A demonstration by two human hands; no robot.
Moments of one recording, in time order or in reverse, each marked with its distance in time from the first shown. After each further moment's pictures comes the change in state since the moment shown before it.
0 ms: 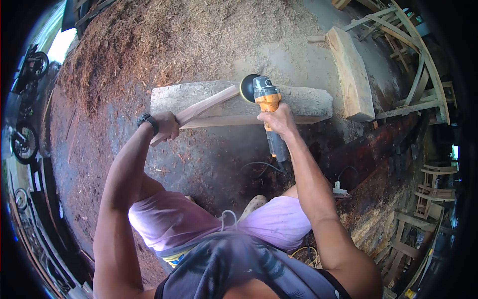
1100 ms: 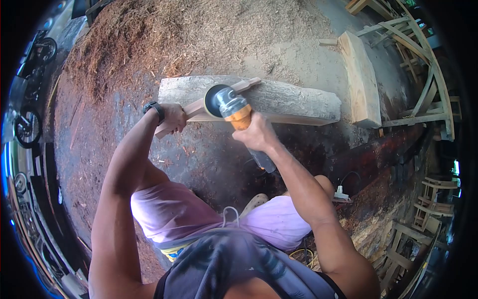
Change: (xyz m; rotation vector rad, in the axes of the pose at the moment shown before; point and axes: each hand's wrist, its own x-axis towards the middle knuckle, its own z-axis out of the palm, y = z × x) left_hand 0.011 -0.013 -0.001 0.013 -0.121 0.058; right_hand -0.065 -0.064 0.051 -0.079 -0.204 -0.291
